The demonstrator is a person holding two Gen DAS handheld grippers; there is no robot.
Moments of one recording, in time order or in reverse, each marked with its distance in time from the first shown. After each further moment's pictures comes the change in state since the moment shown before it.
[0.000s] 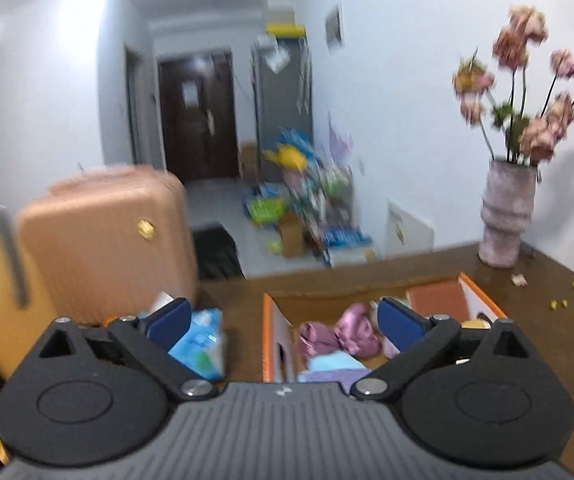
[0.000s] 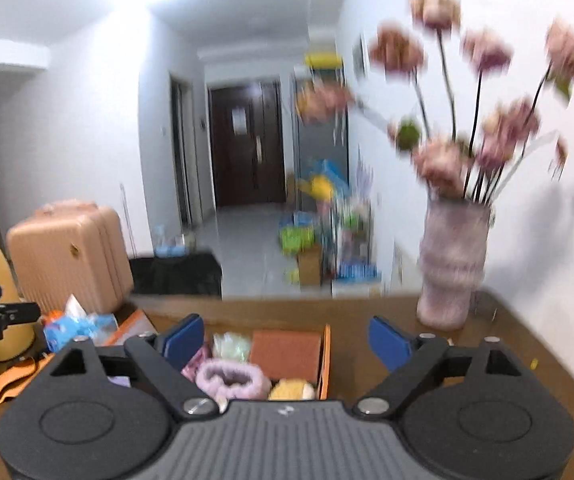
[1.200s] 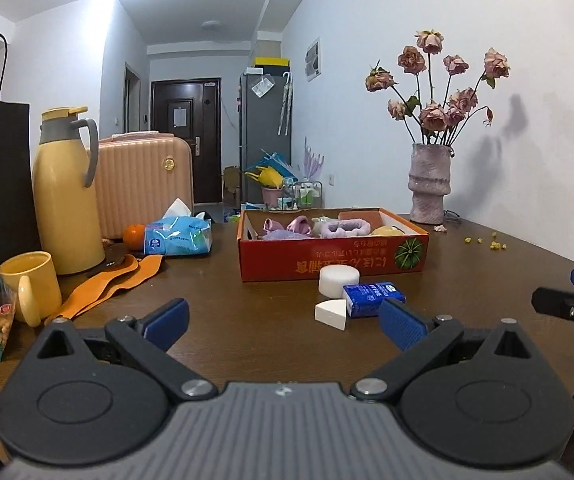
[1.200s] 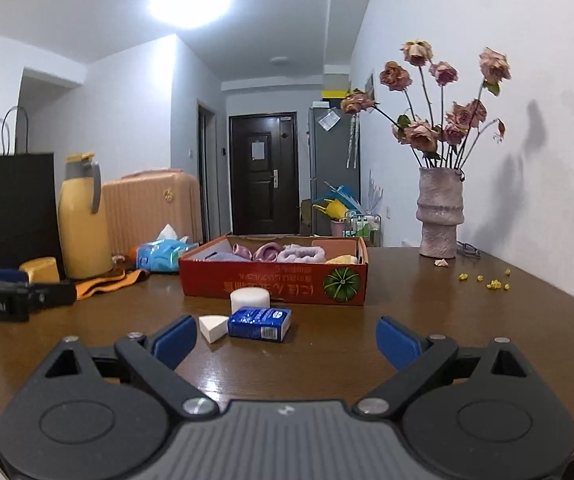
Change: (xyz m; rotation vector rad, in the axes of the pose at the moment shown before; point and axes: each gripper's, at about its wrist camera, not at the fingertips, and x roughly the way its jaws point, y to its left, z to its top) left arm -0.219 -0.020 -0.202 -0.045 -0.075 -0.083; right arm -0.226 0.080 -0.220 -0.002 -0.085 0.029
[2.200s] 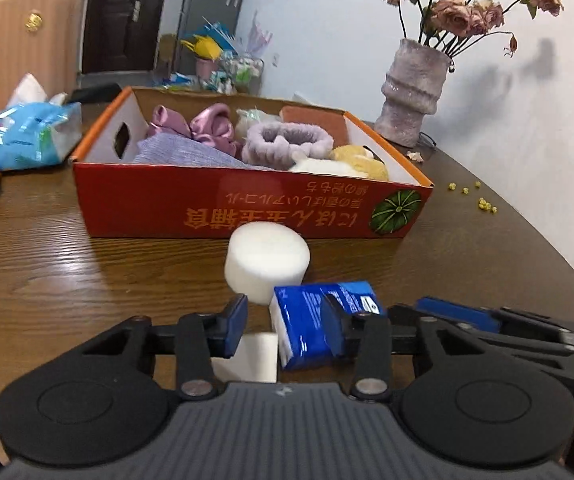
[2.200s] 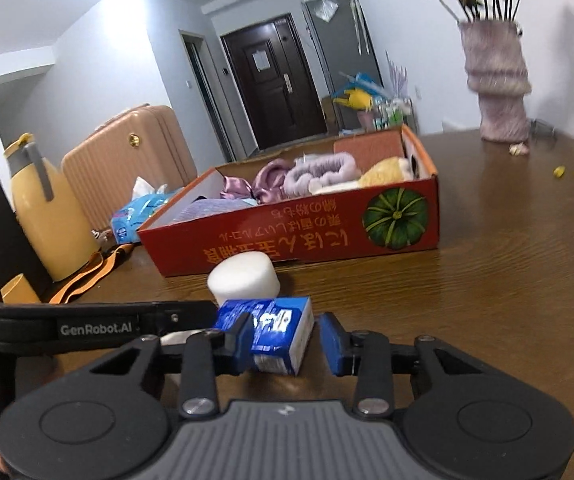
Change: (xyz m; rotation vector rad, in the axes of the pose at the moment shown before) left arm 0.255 -0.029 0.029 -0.123 0.413 -0.264; right arm 0.229 -0.037 0.015 0.224 0.330 0.152
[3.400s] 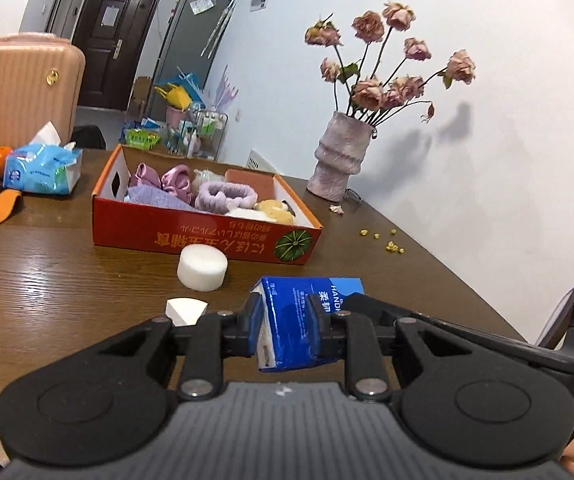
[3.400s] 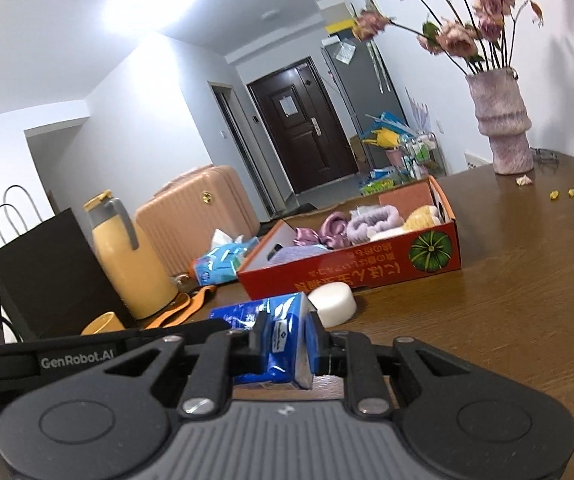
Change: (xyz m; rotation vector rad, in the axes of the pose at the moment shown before) left arm -0.162 -0.042 -0.042 -0.034 -0.187 -0.127; right arm -0.135 0.051 -0.016 0.042 -0.154 0.124
